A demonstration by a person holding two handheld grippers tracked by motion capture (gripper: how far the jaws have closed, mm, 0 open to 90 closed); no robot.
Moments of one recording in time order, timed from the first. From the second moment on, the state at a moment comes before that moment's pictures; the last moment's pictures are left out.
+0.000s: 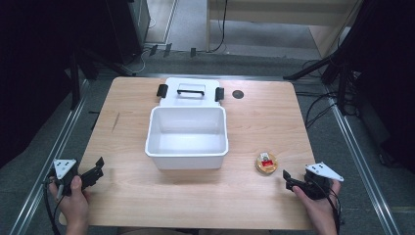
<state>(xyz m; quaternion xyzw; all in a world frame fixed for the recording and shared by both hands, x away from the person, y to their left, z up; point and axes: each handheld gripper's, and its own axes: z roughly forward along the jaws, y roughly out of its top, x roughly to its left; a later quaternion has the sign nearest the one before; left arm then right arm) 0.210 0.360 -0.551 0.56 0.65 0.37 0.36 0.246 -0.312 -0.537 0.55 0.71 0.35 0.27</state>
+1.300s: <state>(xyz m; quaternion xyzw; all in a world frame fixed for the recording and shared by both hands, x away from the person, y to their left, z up) 0.212 0.361 -0.552 0.58 0.64 0.34 0.37 0.319 -0.216 -0.486 0.42 0.90 0.09 0.10</state>
